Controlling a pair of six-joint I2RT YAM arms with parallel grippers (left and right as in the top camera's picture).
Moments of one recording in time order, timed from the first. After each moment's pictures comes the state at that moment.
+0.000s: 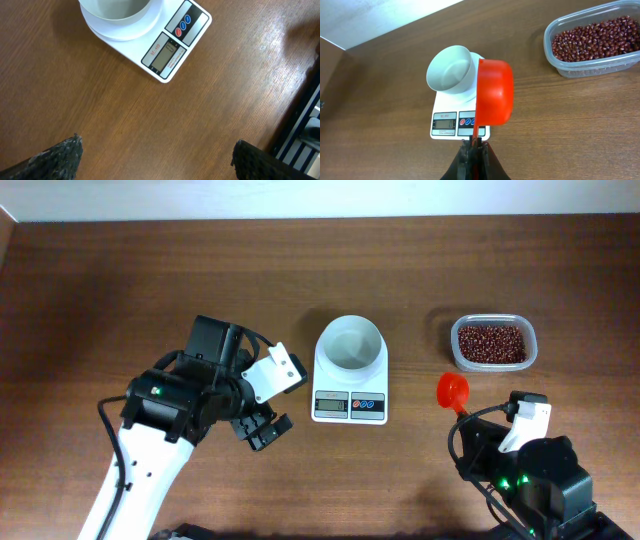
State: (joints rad) left arm -0.30 1.21 1.22 -1.17 0.30 0.66; right arm 0.47 0.49 0.79 -0.88 0.10 0.60
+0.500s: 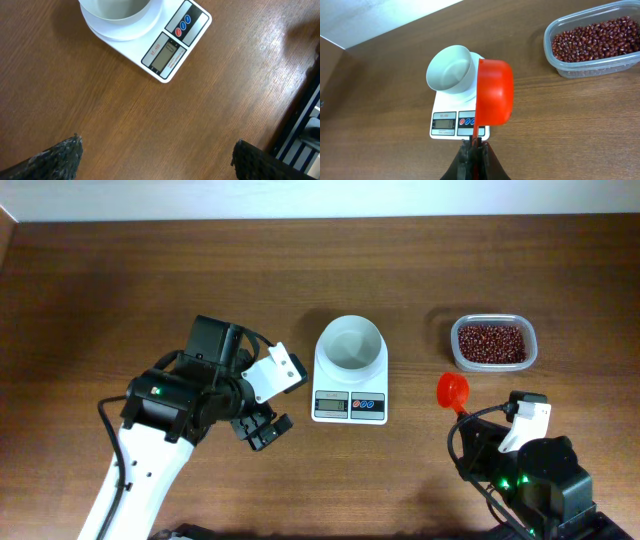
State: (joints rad) left arm -0.30 1.21 1.22 -1.17 0.30 0.66; right arm 0.47 0.49 0.79 -0.88 0.10 0.59
